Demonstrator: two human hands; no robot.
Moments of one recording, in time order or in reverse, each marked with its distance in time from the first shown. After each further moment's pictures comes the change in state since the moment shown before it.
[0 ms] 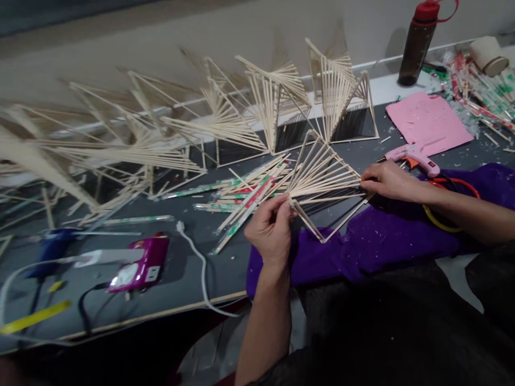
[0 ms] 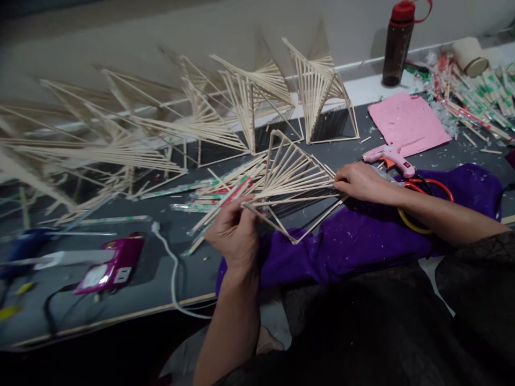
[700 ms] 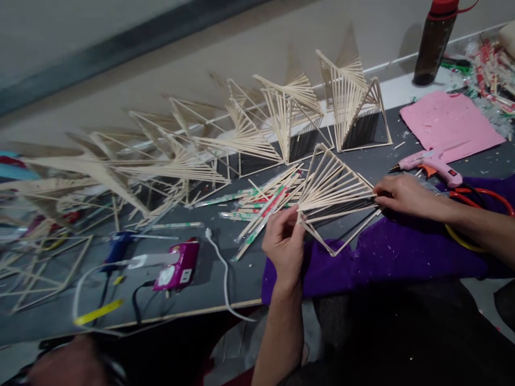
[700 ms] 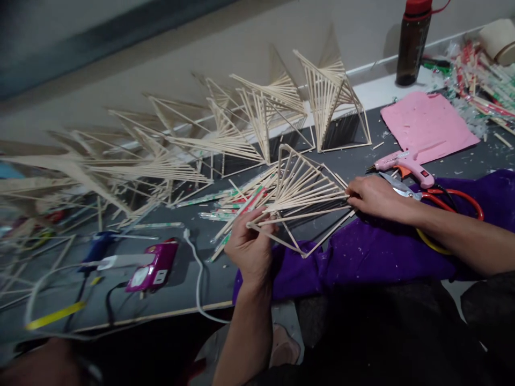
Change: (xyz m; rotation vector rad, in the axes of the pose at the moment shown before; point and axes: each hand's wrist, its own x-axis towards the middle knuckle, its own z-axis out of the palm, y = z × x) left_hand -0.004 -0.007 -0.009 0.076 -0.038 0.059; right_hand -0.004 0.007 0.009 -0.021 0.016 -0.046
